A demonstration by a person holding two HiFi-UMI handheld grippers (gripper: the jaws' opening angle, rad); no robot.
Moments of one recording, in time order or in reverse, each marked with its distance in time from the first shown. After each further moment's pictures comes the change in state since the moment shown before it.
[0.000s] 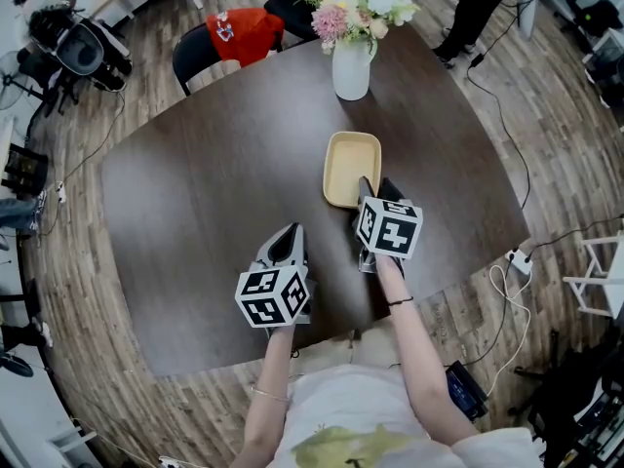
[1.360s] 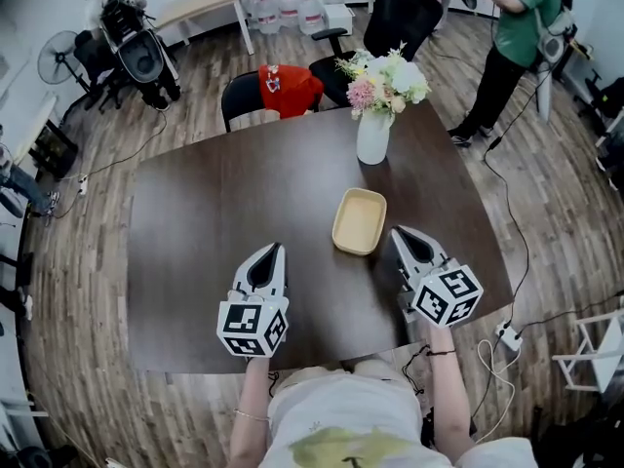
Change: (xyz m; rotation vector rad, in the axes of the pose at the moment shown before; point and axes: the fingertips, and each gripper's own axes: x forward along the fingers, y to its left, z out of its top) left arm -0.088 -0.015 0.083 0.221 -0.361 0.094; right arm -0.130 0.026 0.078 -0.260 -0.322 0.623
